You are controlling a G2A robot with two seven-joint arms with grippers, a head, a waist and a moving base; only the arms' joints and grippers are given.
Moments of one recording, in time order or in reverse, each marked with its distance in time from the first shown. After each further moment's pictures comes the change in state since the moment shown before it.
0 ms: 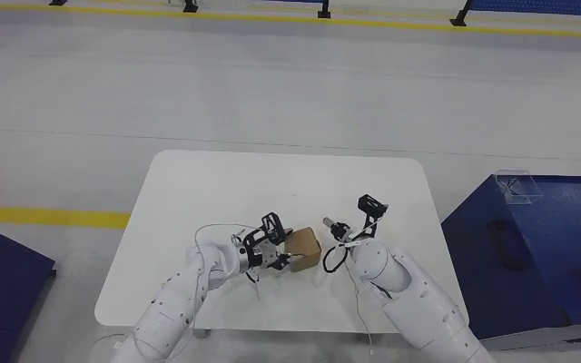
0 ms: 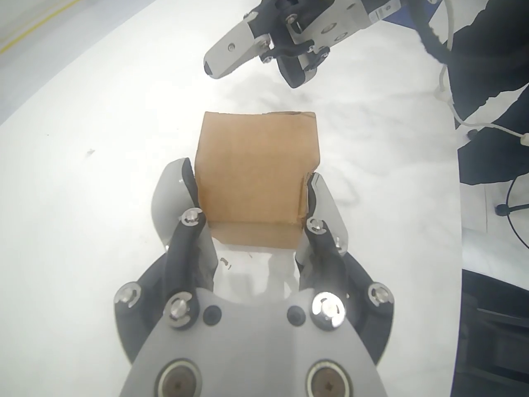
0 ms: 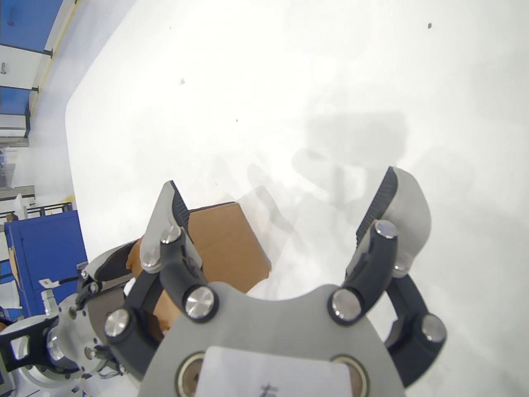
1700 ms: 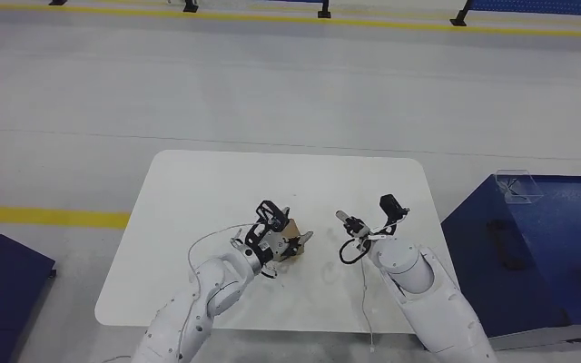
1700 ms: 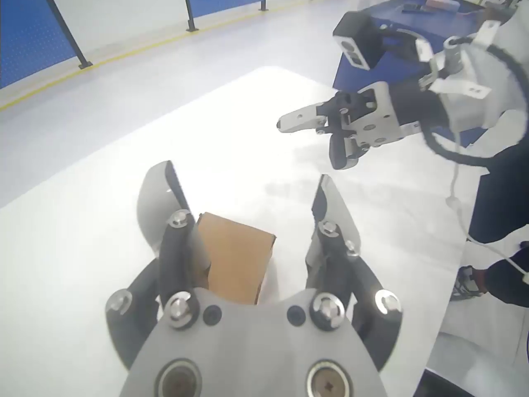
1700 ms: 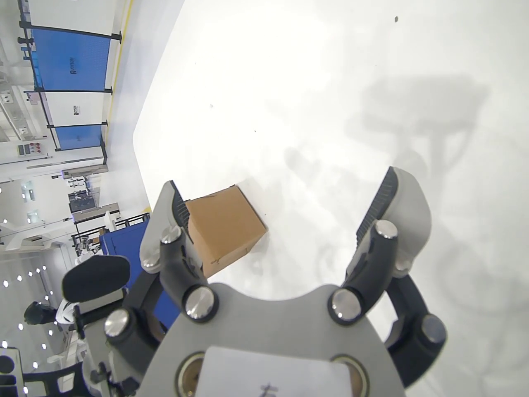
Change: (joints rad) left arm 0.165 0.038 0.006 -0.418 -0.194 0.494 -0.218; right arm -0.105 -0.010 0.198 -0.083 0.130 -0.015 0.055
